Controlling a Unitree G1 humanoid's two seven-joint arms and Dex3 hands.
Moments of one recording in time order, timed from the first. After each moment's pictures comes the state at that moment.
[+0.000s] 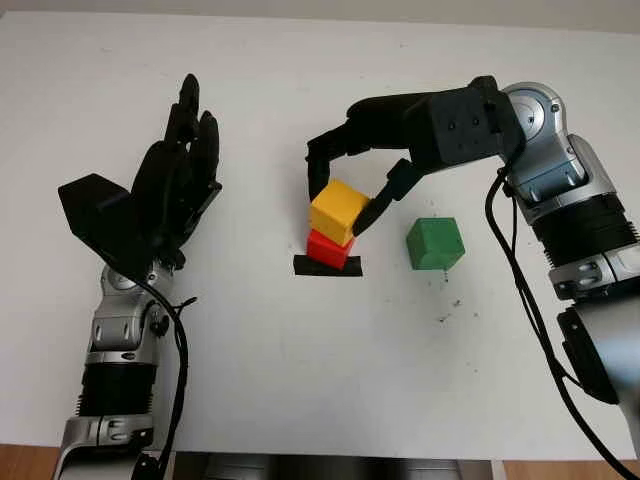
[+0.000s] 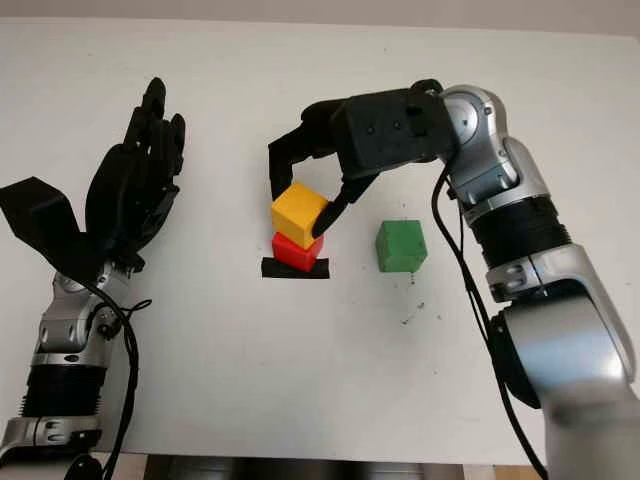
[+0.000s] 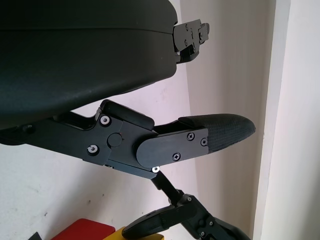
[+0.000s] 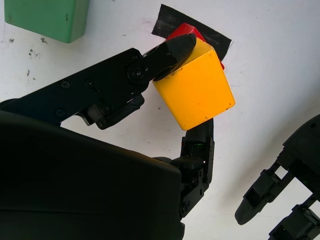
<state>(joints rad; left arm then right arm) -0.49 0.22 0.16 0.19 -0.22 0.02 -0.23 -1.12 -0.52 0.30 0.60 -0.29 -0.26 0.97</state>
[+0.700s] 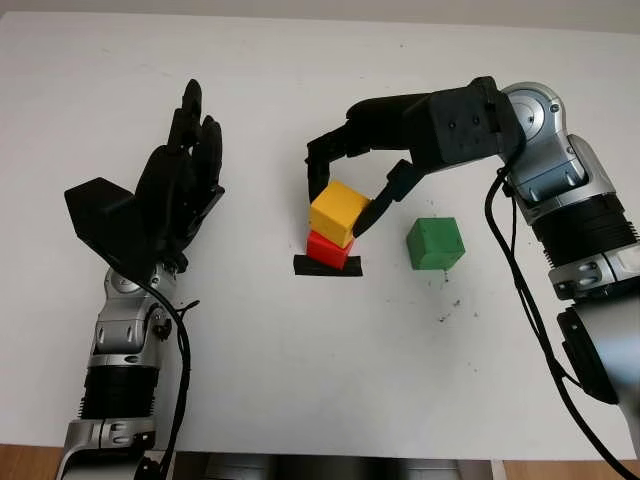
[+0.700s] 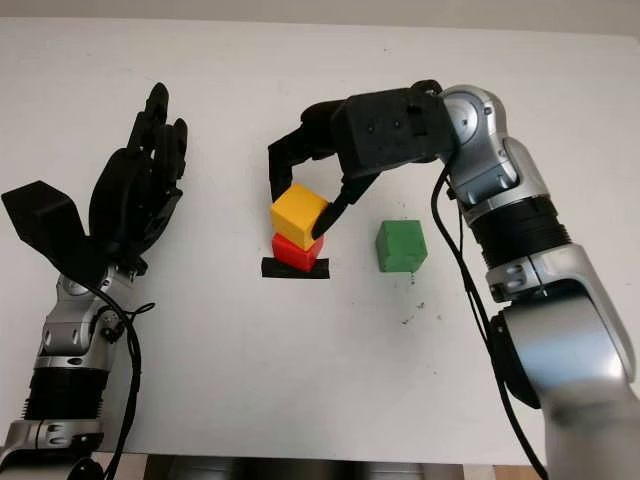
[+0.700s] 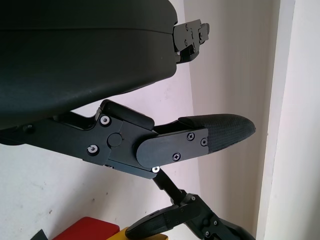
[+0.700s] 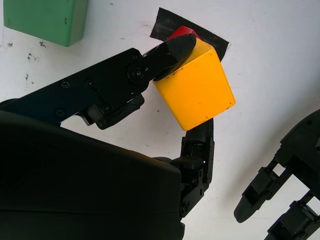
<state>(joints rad) -0.48 0.22 0.16 0.18 -0.21 0.02 -0.22 -1.12 -0.51 0.30 0.59 -0.27 -0.24 0.98</state>
